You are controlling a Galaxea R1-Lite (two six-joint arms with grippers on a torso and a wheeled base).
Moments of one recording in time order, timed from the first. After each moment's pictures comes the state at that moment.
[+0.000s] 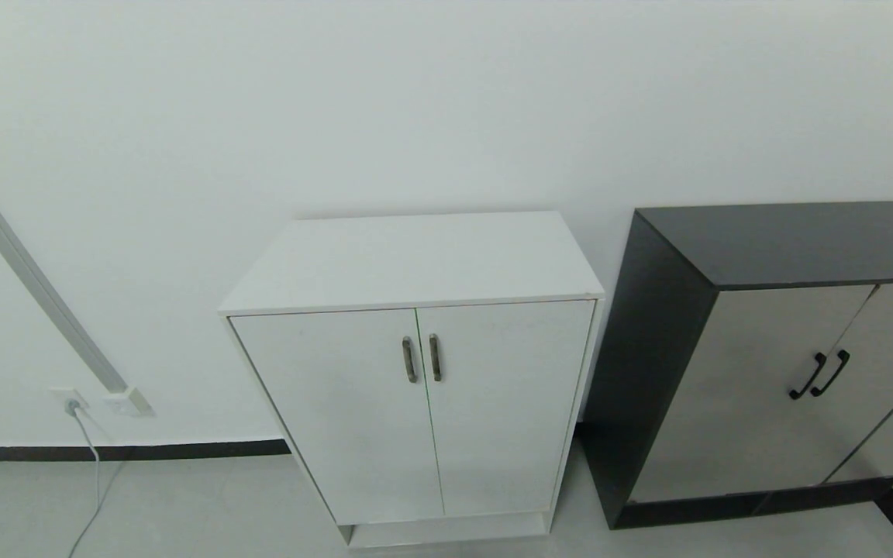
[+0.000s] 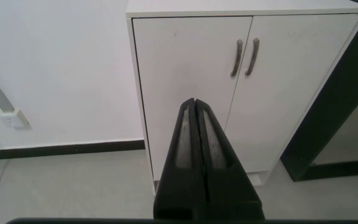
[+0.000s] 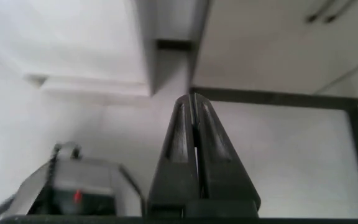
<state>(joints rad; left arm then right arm) 0.00 0.00 0.00 0.00 0.00 -0.01 0.22 0.64 0.00 -0.24 -0.08 -0.04</state>
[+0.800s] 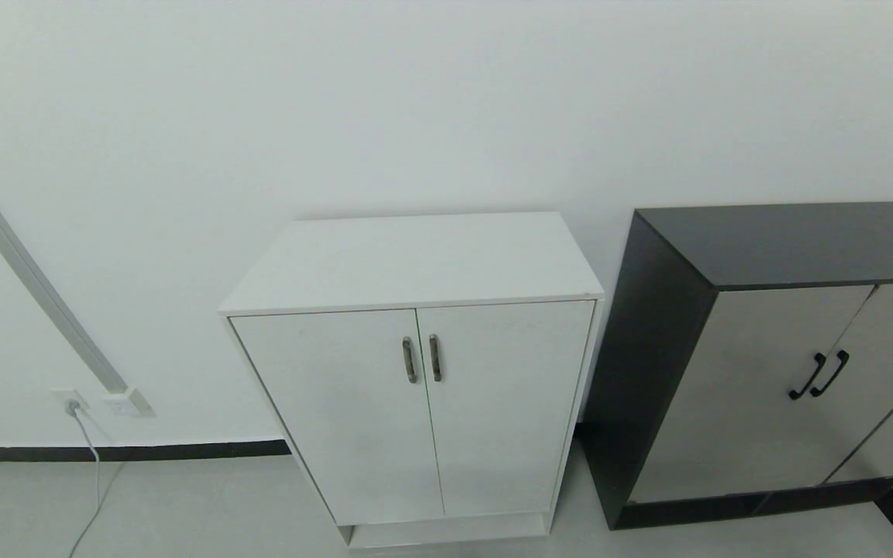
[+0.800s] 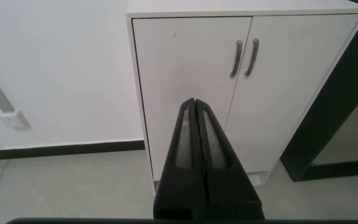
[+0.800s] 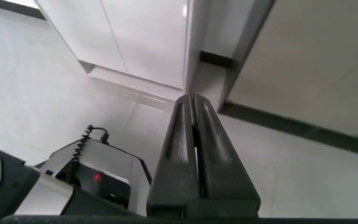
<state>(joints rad) 0.00 0.00 0.00 0.00 0.00 -0.01 0.38 0.45 0.00 -0.05 0.00 -0.07</state>
